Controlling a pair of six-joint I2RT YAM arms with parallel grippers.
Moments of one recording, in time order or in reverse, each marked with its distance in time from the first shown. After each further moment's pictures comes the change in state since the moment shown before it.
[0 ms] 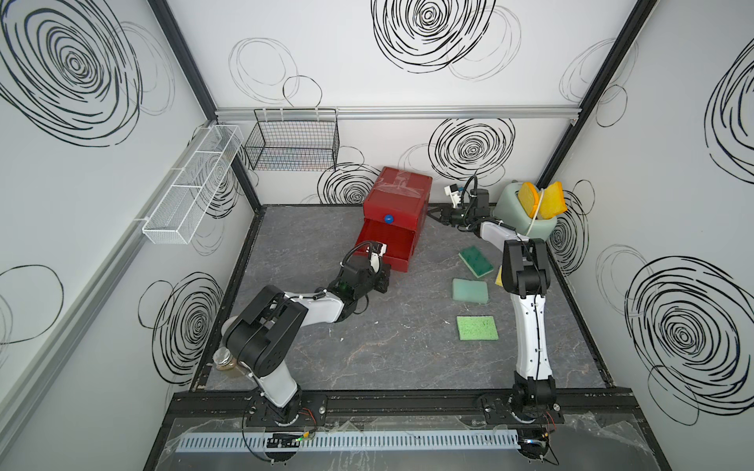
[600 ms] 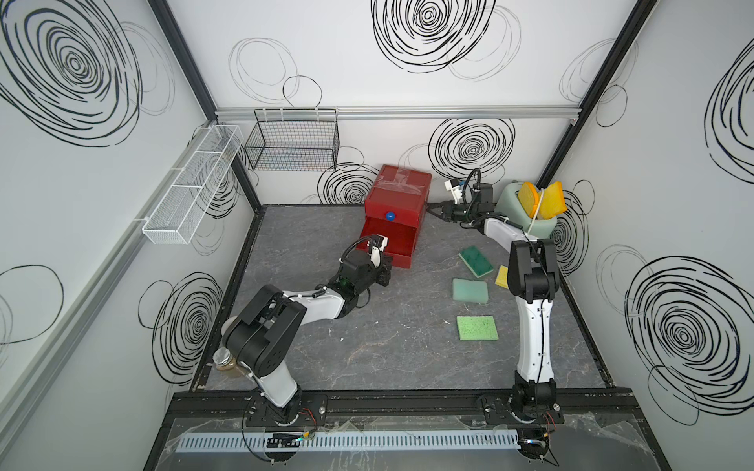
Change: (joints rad) left arm 0.003 -0.003 0.025 0.027 0.001 0.030; right arm 0.008 -0.142 -0.056 -0.062 -0.013 -0.085
